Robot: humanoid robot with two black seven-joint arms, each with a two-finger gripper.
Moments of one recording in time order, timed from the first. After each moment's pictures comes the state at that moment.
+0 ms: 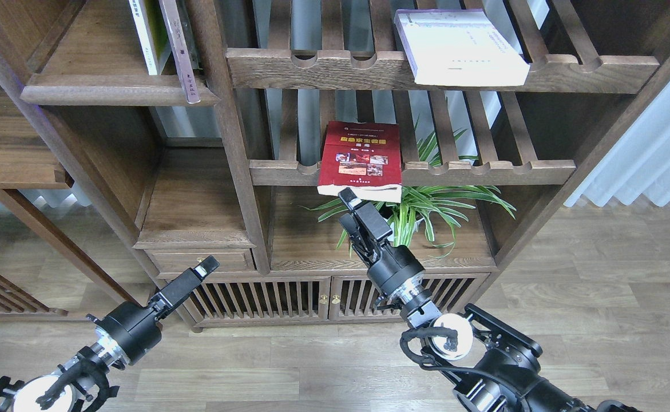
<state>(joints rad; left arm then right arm) 0.09 0.09 -1.43 -1.26 0.23 -0.49 0.46 0.35 0.02 0.74 0.90 0.32 0.54 0.15</state>
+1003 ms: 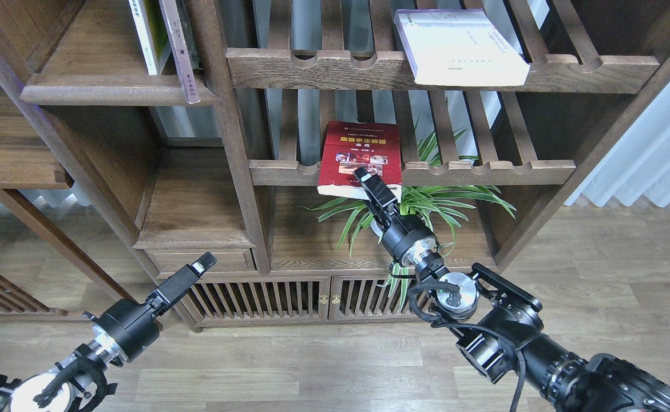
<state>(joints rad) 0.09 0.09 -1.44 -1.27 0.23 -0.49 0.46 0.51 0.01 0.74 0.73 0.33 0.36 0.15</state>
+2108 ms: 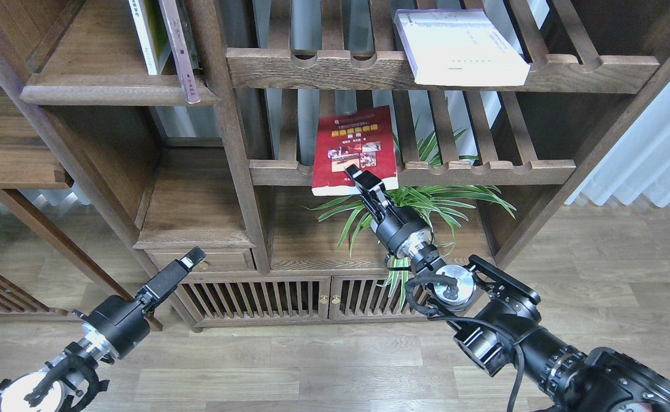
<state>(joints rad) 0.10 0.09 -1.48 -1.26 0.23 -0.49 0.46 0.51 0.01 0.73 0.80 0.32 0.47 0.12</state>
